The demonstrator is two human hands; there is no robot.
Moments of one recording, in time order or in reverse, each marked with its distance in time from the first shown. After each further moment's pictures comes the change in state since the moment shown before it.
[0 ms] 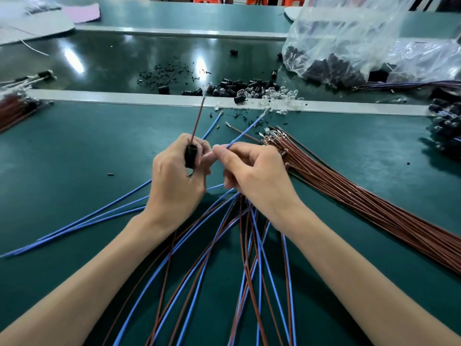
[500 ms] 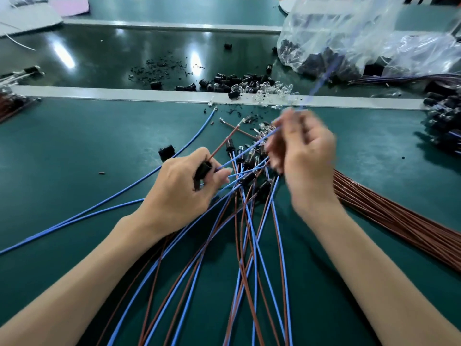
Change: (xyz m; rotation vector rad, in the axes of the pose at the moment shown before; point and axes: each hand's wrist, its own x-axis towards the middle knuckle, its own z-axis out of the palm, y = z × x) left_hand -0.008 -0.003 0.000 0.010 -0.284 0.138; right_hand 0.002 0.004 -0.039 0.264 0.371 -0.049
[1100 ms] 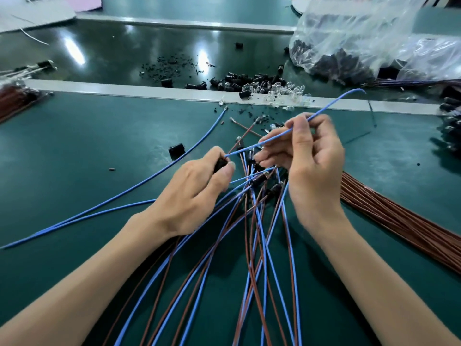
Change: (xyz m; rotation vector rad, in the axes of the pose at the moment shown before) left_hand -0.002 0.002 -0.006 -0.084 -0.205 -0.167; right_hand -0.011 -0.005 0.015 0.174 -0.057 -0.059
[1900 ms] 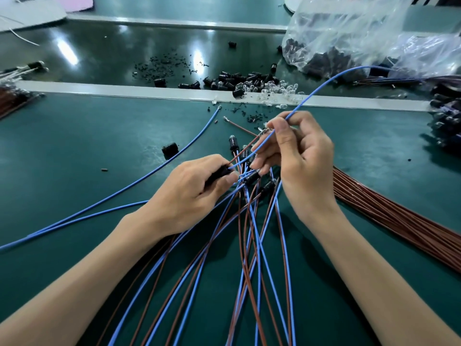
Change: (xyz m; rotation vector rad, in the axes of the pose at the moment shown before) left_hand 0.003 -0.003 0.003 0.138 -0.033 0.088; right_hand 0.002 0.003 -0.009 -0.180 -0.077 -0.055
